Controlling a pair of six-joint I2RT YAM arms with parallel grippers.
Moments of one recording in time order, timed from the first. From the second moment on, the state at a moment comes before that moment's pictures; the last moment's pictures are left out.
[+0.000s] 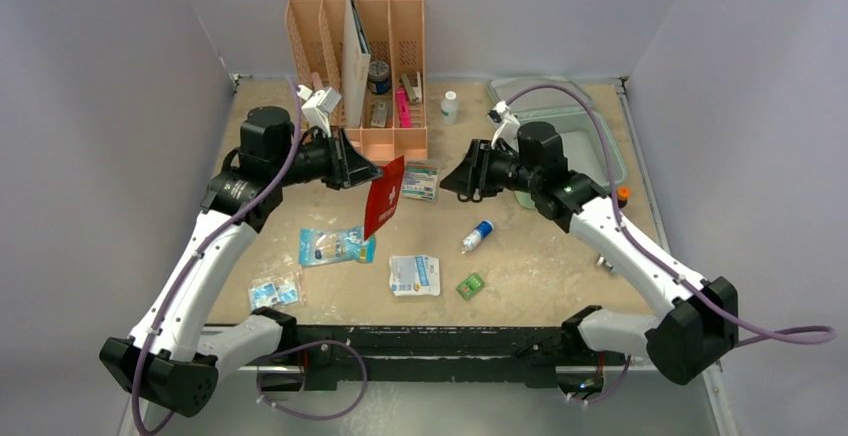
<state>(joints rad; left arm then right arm) -0.32 1.06 1.19 -0.55 0.66 -0.47 0.51 1.23 1.01 -0.27 -0.47 0.58</state>
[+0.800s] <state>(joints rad) -0.32 1.15 1.19 -0.54 0.39 -0.76 1.03 1.48 1.52 -0.53 0.06 0.63</state>
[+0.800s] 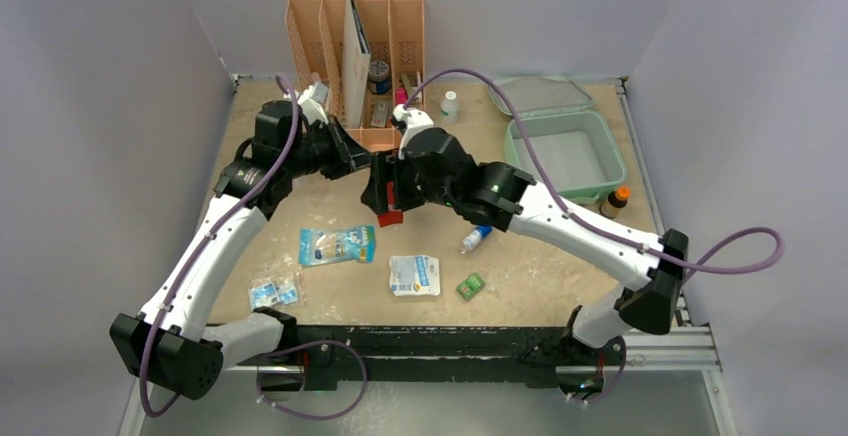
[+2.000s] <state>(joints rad) -0.32 1.10 1.22 -0.59 0.42 -0.52 0.85 1.45 1.56 -0.78 0.20 0.30</state>
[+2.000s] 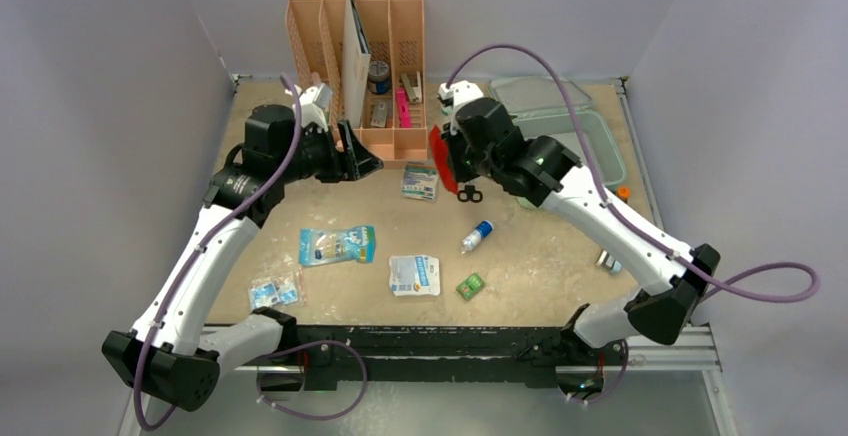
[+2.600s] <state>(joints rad) -0.32 0.98 0.91 -0.49 0.32 -0.34 0.41 1.48 1.68 -0.98 0.37 -0.03</state>
